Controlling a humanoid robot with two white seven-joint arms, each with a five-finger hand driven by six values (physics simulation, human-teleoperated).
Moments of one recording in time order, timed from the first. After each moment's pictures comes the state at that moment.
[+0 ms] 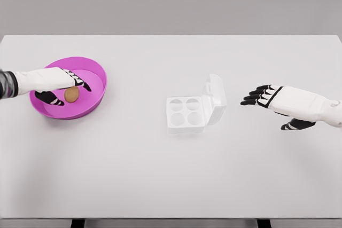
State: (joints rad) left arm -0.63 0.77 -0.56 -1.20 -0.51 -0.61 -0.61; right arm -0.17 -0.87 0.18 -1.70 0.36 -0.61 0.61
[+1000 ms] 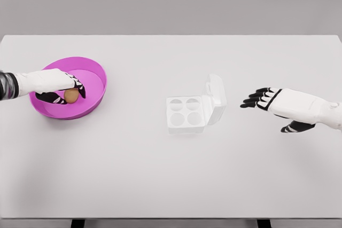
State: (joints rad) left arm -0.63 0.77 -0.56 -1.19 -0.51 -0.61 -0.61; right arm -0.17 -0.87 0.19 -1.70 0.36 -0.61 0.61
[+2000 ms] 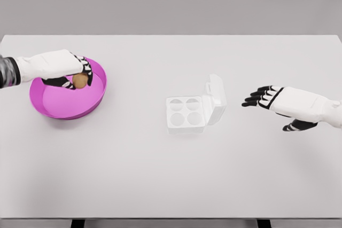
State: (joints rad) left arm -0.64 0.77 -0.50 -1.36 -0.48 -0.61 -0.61; right arm -0.17 -0.89 0.19 -1.71 0.35 -0.61 0.61
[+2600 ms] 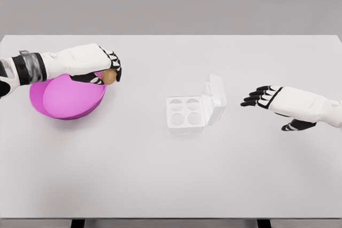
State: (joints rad) left arm -0.65 0.65 -0.48 -1.44 -0.48 -0.61 -0.61; right arm -0.17 -0.88 0.19 -1.71 0.35 -0.61 0.61
